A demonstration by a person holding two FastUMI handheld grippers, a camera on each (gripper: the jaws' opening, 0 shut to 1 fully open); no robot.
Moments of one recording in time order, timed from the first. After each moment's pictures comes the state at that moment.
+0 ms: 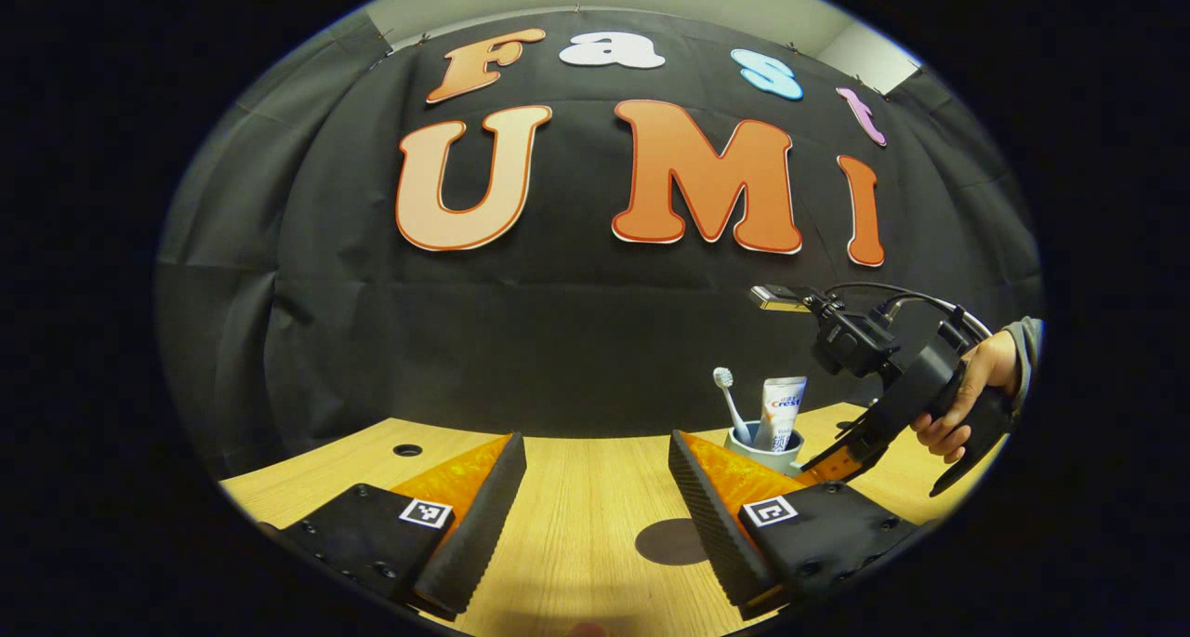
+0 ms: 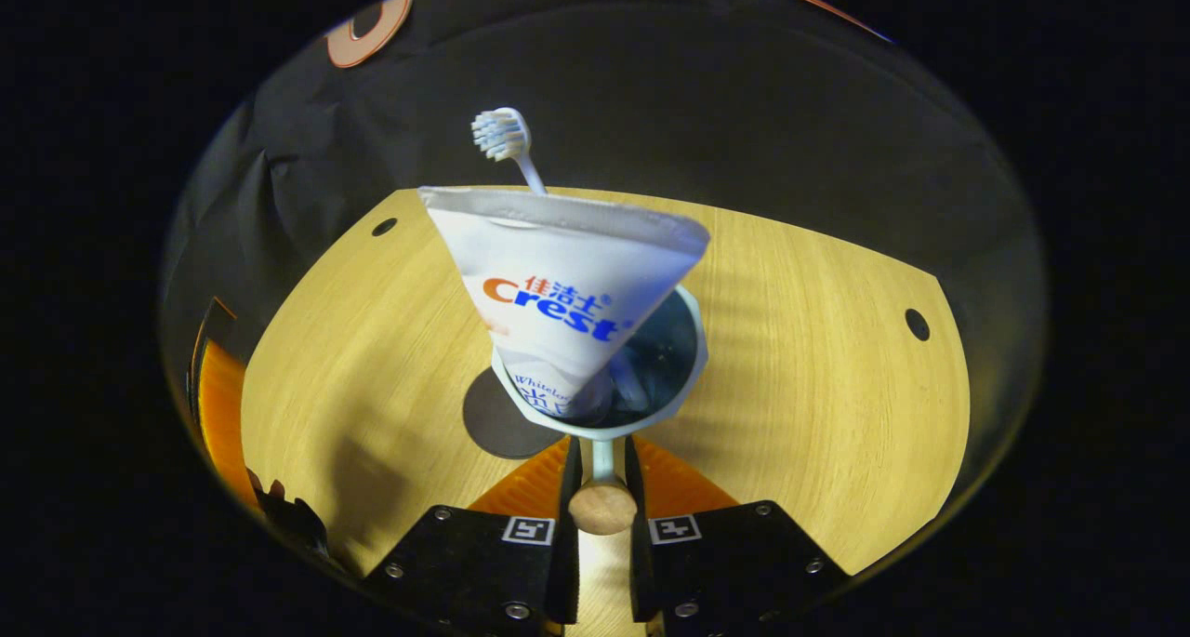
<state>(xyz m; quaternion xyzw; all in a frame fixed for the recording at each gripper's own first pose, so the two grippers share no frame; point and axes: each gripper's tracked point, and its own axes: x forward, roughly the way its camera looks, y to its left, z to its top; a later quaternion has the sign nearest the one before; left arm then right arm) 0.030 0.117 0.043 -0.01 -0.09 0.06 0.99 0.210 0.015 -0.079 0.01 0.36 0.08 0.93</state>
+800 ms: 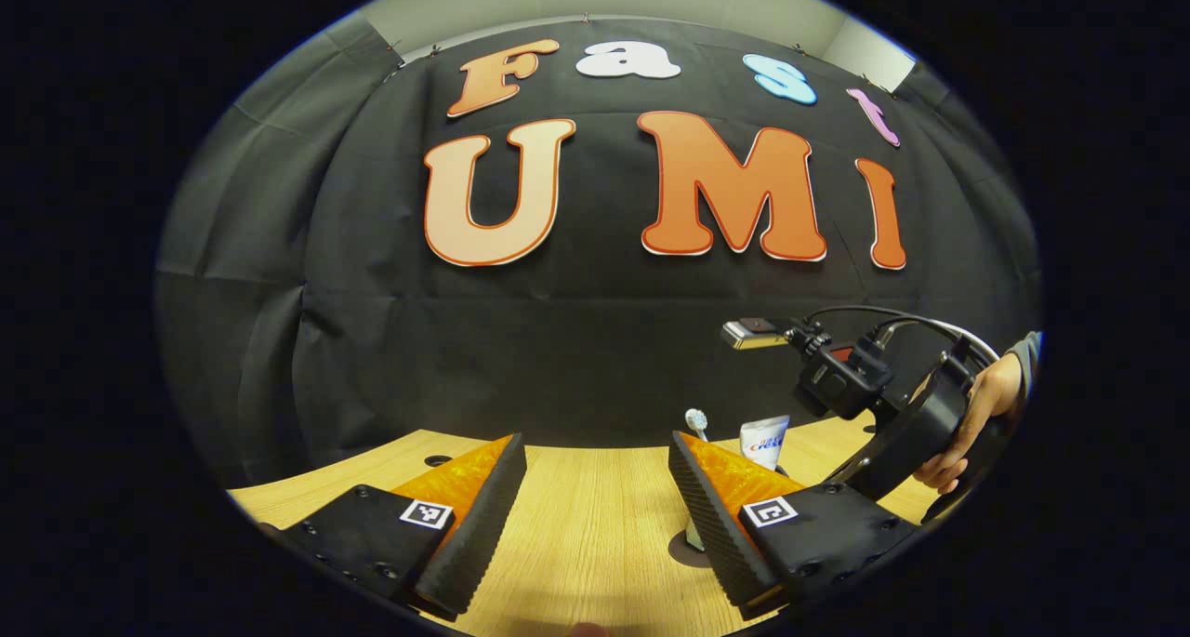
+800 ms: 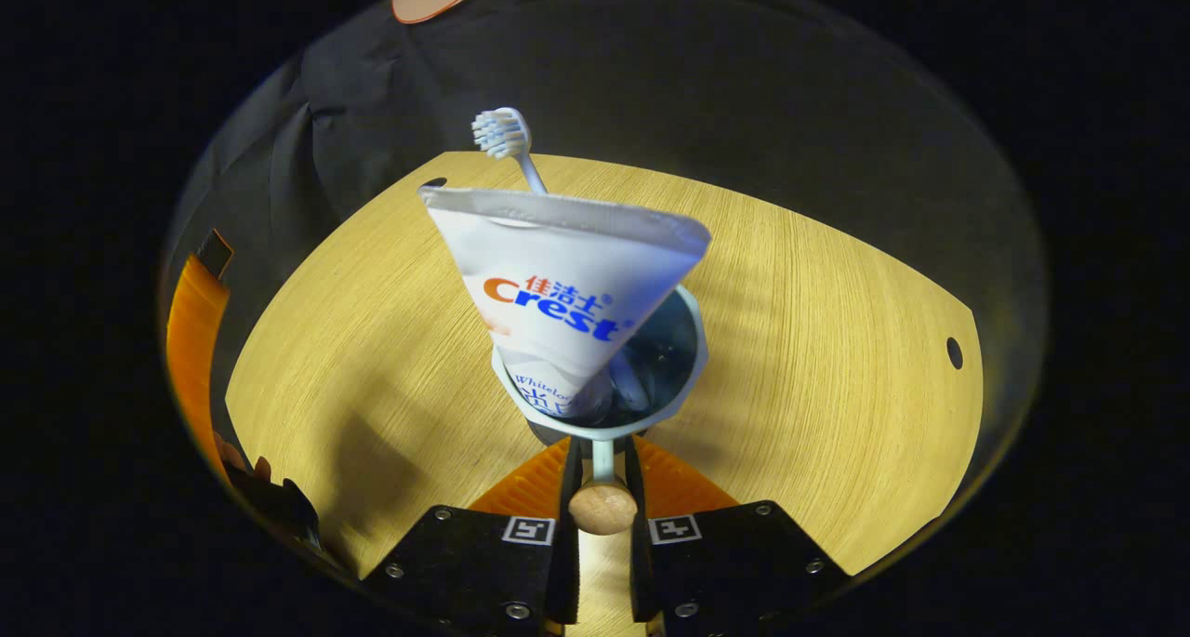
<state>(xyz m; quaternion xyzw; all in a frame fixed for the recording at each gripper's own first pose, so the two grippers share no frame) 0.021 0.141 0.052 -0.01 -0.11 0.09 0.99 0.213 0.004 -0.077 -0.04 0.38 0.12 0.92</state>
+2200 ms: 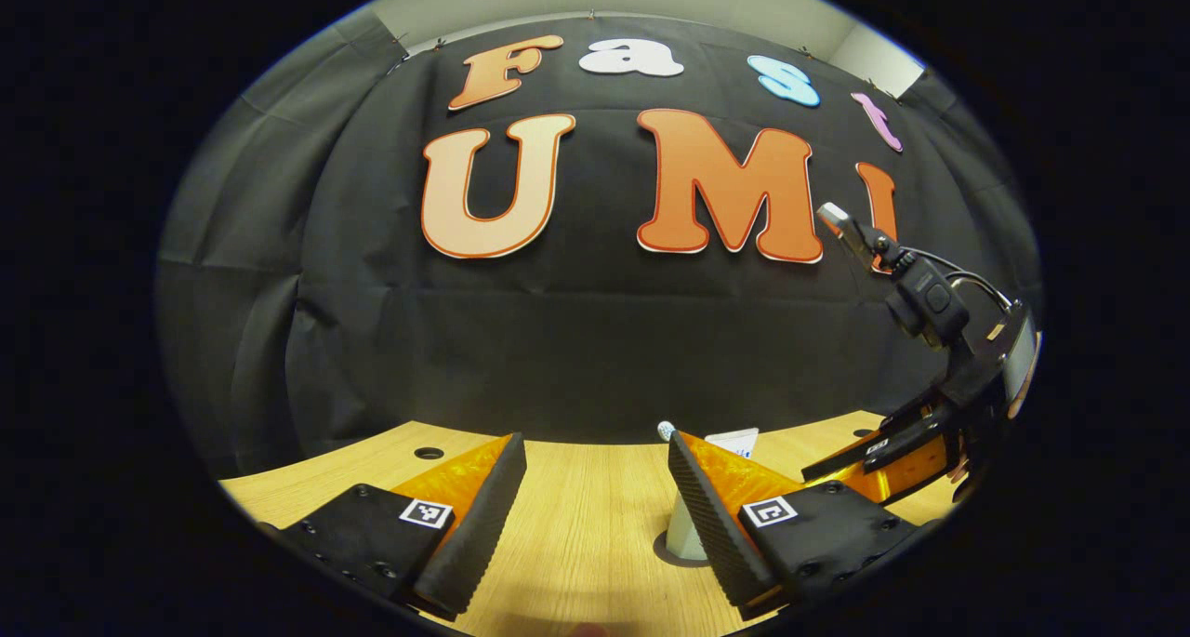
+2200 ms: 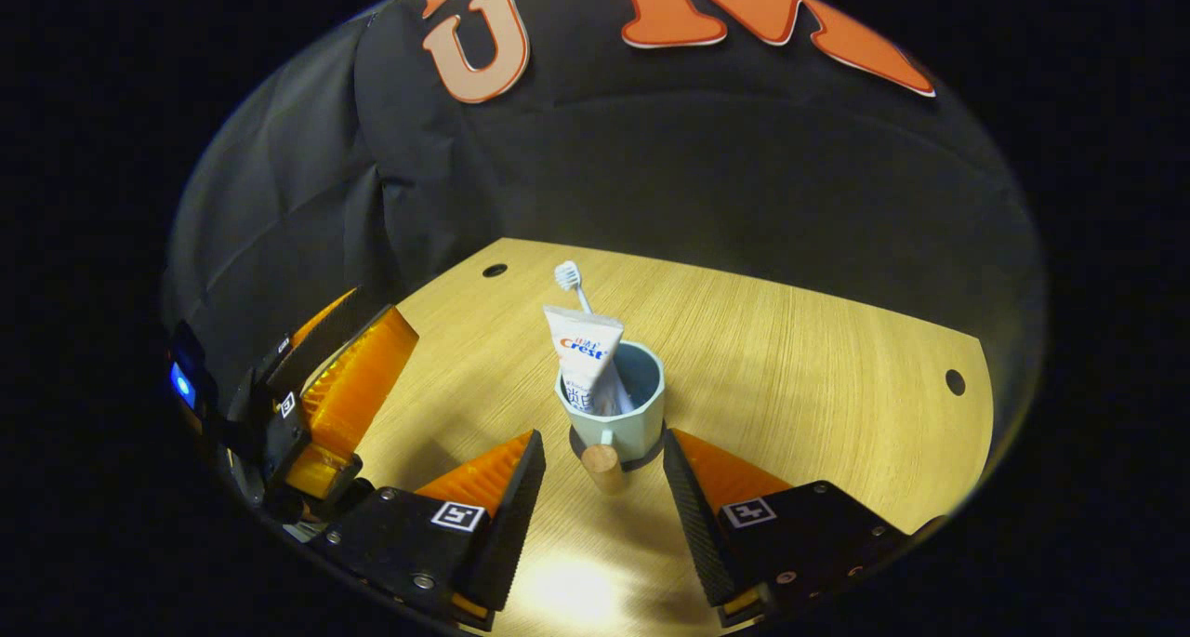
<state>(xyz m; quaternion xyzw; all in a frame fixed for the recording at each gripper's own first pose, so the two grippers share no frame) 0.020 0.124 0.054 -0.02 -0.10 0.08 0.99 0.231 -0.013 -0.071 0.02 0.22 0.17 0.96</state>
